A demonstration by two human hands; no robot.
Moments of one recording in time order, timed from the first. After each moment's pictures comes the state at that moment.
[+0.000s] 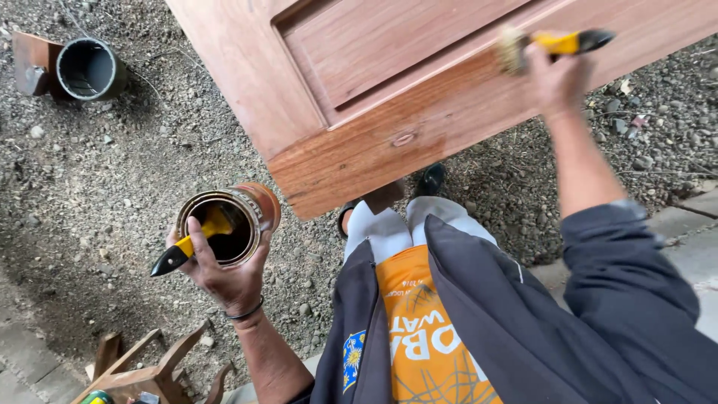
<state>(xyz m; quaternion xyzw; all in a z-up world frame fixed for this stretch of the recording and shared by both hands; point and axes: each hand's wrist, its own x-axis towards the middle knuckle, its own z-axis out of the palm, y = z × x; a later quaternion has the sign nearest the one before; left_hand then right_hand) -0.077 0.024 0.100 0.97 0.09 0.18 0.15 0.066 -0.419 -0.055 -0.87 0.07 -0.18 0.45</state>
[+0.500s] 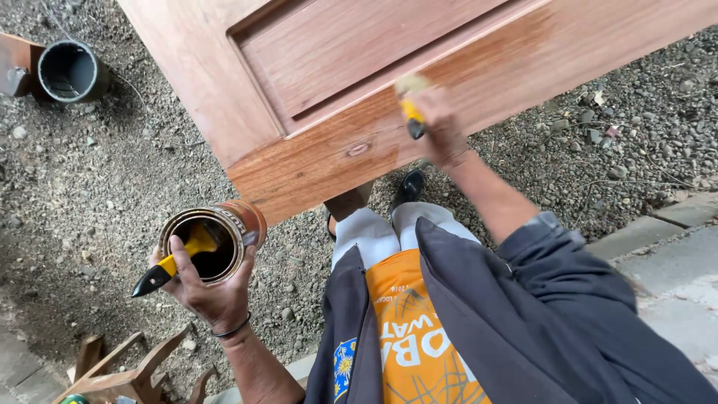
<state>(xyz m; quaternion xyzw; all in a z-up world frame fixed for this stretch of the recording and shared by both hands) -0.098 -0.039 0.100 0.96 0.13 0.18 0.14 0.043 -0.357 -0.043 -0.92 -0.21 -0.17 0.27</state>
